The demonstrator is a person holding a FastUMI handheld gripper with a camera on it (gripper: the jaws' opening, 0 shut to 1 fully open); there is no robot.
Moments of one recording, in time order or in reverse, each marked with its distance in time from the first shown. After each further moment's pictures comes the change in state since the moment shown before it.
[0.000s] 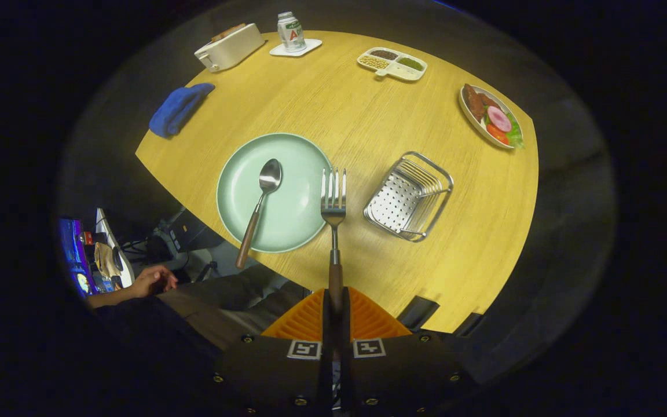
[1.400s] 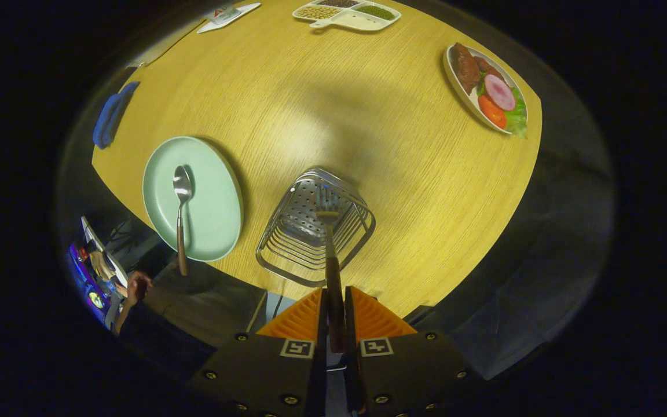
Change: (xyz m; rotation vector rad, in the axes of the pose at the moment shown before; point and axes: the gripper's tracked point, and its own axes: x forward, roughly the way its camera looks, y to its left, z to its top) arm 0.033 -0.090 0.064 0.045 0.354 -0.075
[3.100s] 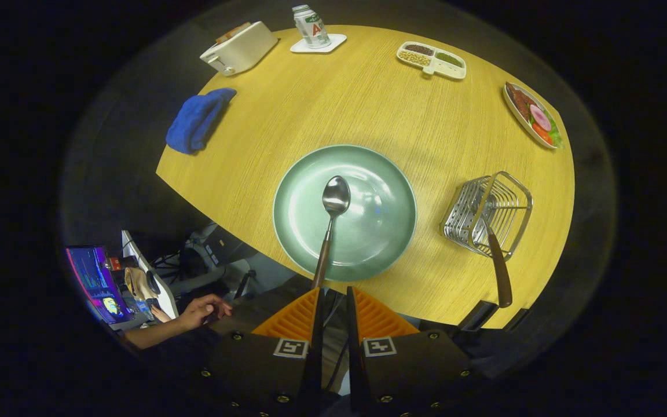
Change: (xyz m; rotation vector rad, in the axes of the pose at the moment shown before) arm -0.002 0.210 -0.021 -0.009 -0.320 0.228
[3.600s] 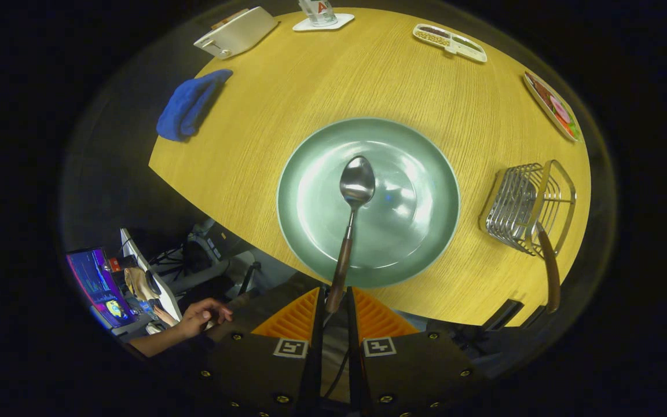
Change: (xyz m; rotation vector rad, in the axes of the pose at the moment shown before) arm 0.058 0.018 -0.007 0.039 0.078 0.031
